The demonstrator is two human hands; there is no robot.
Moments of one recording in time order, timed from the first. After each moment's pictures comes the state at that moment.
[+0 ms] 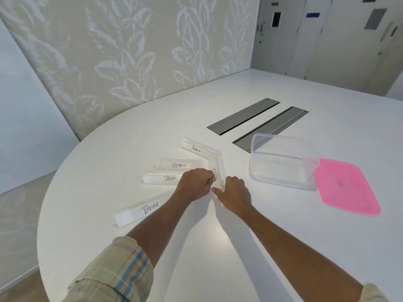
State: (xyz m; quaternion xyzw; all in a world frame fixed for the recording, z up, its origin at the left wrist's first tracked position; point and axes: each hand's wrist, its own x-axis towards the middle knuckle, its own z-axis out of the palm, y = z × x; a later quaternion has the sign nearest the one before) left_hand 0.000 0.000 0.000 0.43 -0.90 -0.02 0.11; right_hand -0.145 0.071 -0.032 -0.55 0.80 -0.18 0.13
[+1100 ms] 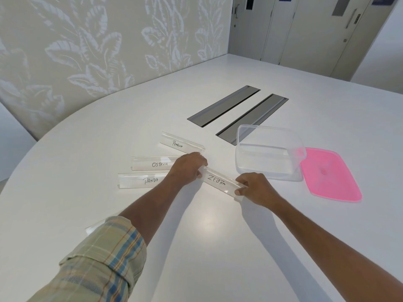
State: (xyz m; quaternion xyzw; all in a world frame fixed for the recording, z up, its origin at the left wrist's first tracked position) left_hand -0.036 -0.072 -0.008 0.34 -0.94 -0.07 0.04; right_hand -0.250 0.095 -0.022 -0.52 0.79 -0.21 0.23
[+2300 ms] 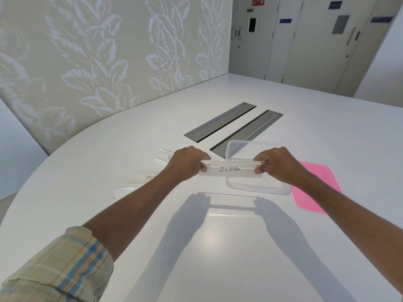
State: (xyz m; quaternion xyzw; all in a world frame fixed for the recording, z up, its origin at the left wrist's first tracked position) left_hand -0.076 -0.024 0.100 0.38 -0.92 -0.02 0.08; right_hand -0.368 0.100 0.084 -0.60 0.76 -0.23 0.12
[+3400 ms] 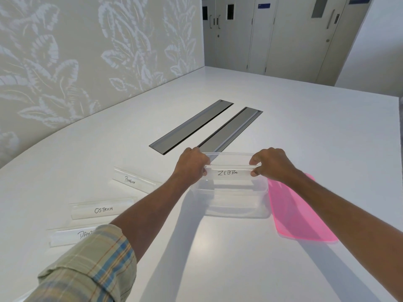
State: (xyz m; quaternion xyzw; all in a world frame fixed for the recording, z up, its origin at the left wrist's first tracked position) left_hand -0.267 -0.110 0.036 0.34 -0.93 0.07 0.06; right_hand -0.517 0.025 0.040 -0.58 0.81 -0.09 0.06
